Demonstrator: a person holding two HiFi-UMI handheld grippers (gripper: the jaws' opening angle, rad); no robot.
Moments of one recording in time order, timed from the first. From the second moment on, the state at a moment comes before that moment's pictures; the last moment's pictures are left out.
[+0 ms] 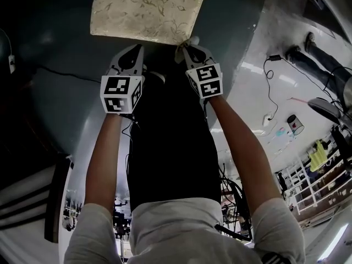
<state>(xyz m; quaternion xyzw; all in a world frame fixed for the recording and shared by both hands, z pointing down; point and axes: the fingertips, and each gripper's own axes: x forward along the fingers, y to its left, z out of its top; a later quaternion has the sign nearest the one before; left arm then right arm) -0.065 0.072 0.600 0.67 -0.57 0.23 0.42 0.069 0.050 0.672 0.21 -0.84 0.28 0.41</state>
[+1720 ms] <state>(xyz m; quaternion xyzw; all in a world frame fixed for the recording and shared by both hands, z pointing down) -0.207 0.192 0.611 0.59 -0.64 0.18 0.45 -0.048 0.096 0.685 0.20 -0.82 0.19 0.50</state>
